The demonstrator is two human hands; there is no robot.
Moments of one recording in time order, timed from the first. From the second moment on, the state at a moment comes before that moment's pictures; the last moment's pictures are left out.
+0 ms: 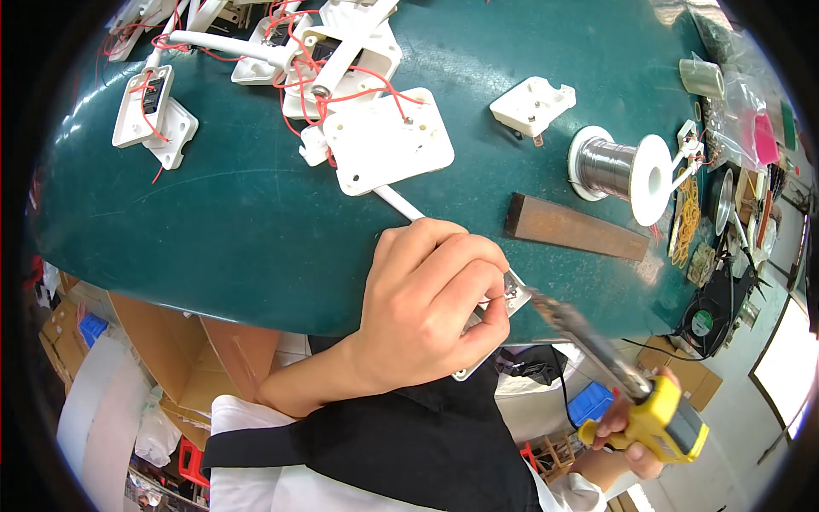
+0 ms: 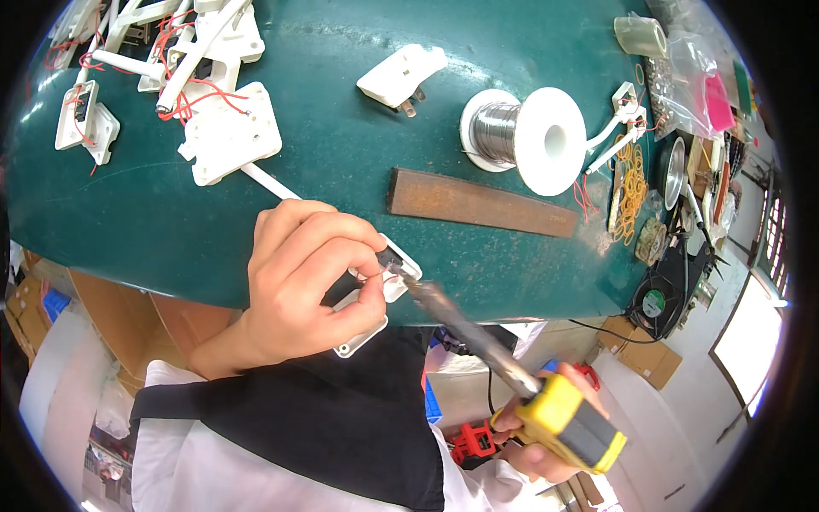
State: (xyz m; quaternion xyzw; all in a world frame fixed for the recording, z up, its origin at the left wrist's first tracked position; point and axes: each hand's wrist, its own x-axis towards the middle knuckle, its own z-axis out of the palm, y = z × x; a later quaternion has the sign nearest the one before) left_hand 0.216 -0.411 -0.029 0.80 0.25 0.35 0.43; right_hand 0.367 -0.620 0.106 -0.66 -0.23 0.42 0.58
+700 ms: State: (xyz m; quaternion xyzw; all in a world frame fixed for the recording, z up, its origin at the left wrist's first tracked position) left_hand 0.216 -0.410 -0.028 0.81 0.25 0.32 0.42; right_hand 0.399 -0.642 -0.023 -0.19 -0.05 0.28 0.94
